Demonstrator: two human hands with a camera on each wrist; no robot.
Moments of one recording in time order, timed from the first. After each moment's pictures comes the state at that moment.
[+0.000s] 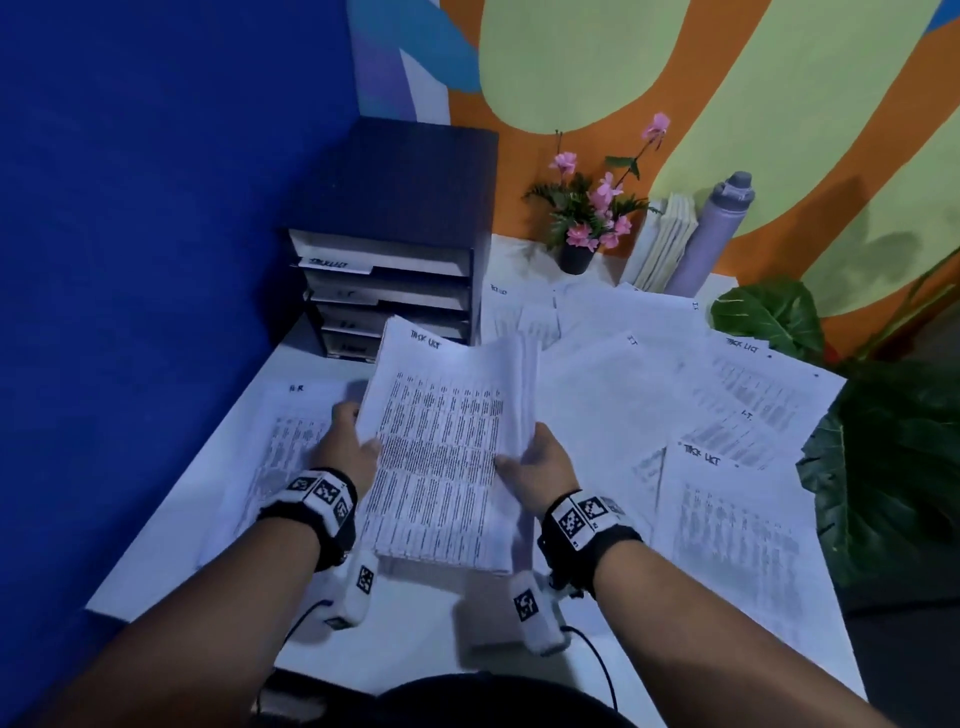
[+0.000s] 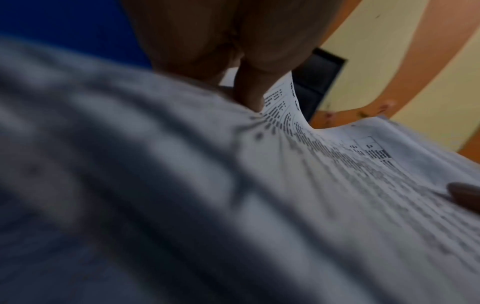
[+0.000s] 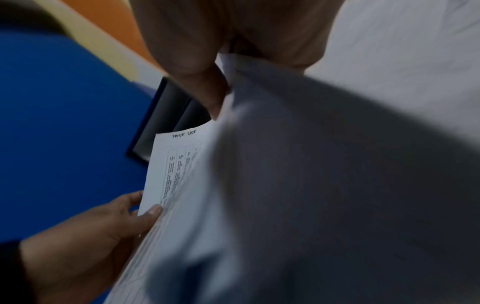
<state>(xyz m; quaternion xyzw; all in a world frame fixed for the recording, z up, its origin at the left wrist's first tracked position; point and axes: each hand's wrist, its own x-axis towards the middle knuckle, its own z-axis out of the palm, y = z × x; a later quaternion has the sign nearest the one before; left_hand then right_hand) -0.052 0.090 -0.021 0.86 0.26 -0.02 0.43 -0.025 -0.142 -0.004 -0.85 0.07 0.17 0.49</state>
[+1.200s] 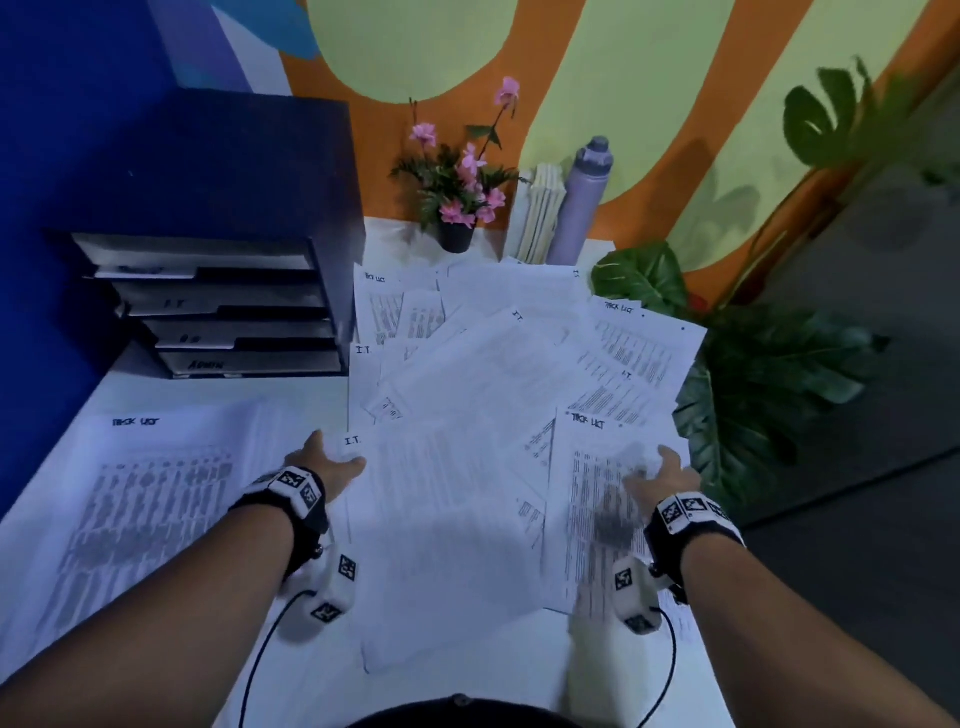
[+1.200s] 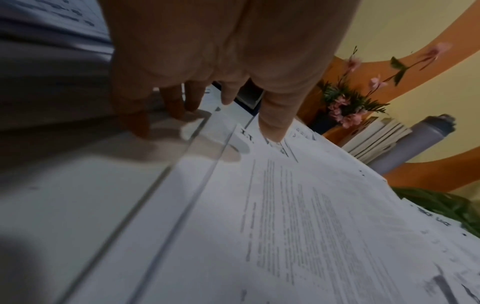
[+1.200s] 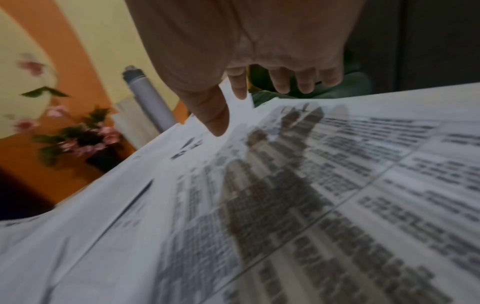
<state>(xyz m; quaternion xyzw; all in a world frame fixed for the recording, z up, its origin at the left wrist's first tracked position) 0.019 0.003 -0.074 0.87 0.25 -0.27 0.31 -0.013 -0.426 -0.059 -0.88 0.38 0.17 0.22</state>
